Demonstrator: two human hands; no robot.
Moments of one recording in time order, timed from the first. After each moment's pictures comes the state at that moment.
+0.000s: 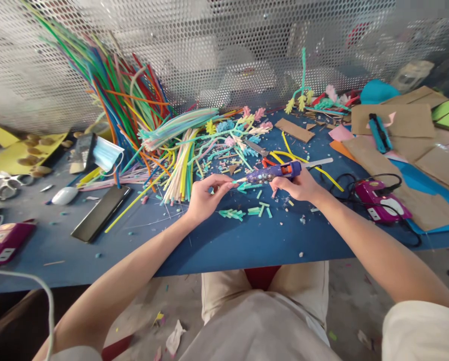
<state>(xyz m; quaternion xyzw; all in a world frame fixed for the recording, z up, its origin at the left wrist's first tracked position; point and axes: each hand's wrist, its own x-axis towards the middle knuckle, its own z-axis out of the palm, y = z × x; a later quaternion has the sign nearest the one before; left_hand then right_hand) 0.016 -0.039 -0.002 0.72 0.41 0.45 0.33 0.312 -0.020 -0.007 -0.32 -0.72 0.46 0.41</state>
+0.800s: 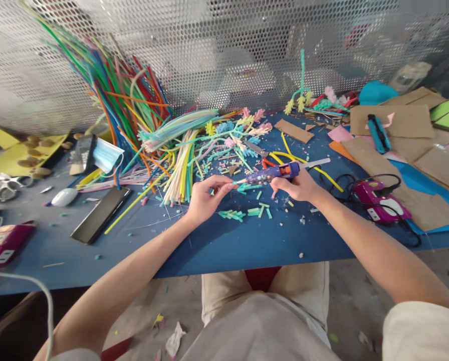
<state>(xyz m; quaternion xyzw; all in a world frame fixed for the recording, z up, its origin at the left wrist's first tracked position) 0.016 -0.040 -0.001 0.72 0.41 0.44 0.35 0.314 -0.019 -0.009 -0.34 -0.73 0.44 0.40</state>
